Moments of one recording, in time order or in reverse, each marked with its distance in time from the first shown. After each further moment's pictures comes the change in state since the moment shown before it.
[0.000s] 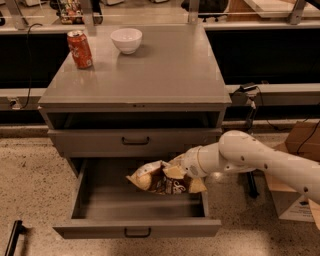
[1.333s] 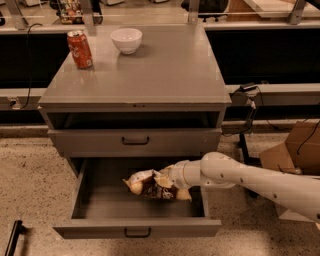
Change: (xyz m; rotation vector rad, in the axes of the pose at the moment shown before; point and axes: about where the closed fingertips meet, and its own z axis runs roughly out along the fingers) arm 0.043 -0.028 0.089 0.067 -0.047 -0.006
